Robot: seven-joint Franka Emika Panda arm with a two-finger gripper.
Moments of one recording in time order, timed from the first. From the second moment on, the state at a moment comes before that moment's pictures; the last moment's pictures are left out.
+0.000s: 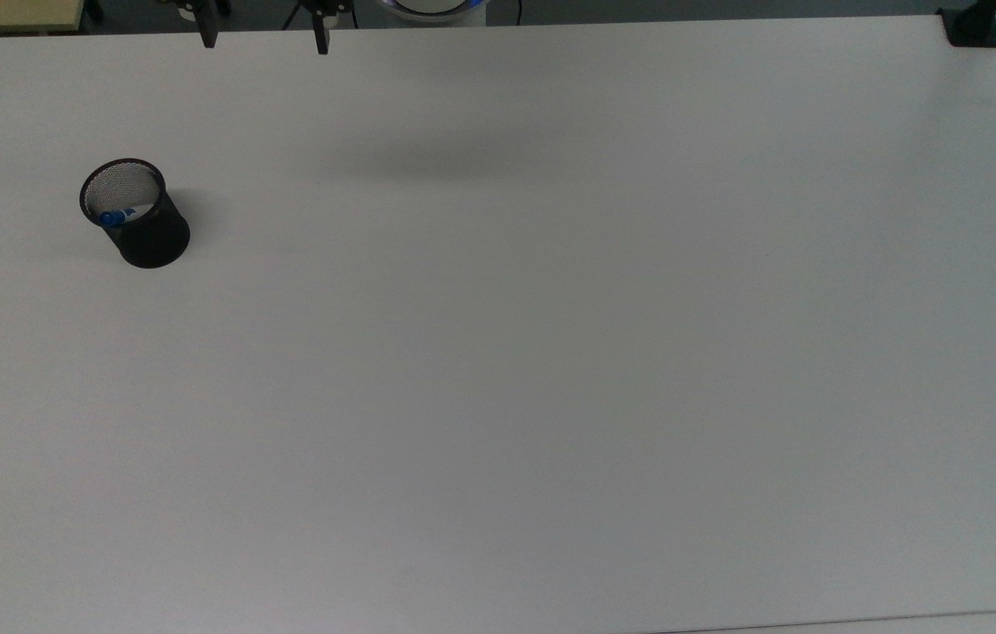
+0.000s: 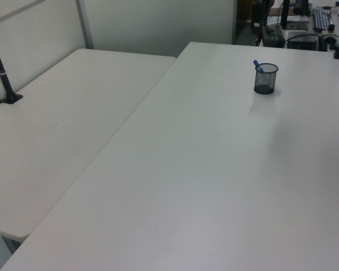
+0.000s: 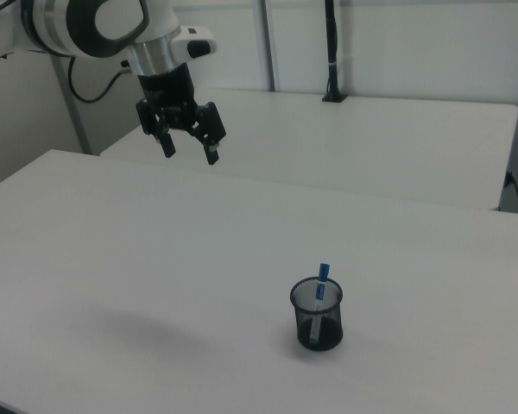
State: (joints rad) arm -0.14 -0.01 0.02 -1.61 -0.03 1.72 -0.12
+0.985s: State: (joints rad) arm -0.15 0.00 0.01 -1.62 -0.04 1.72 -0.13
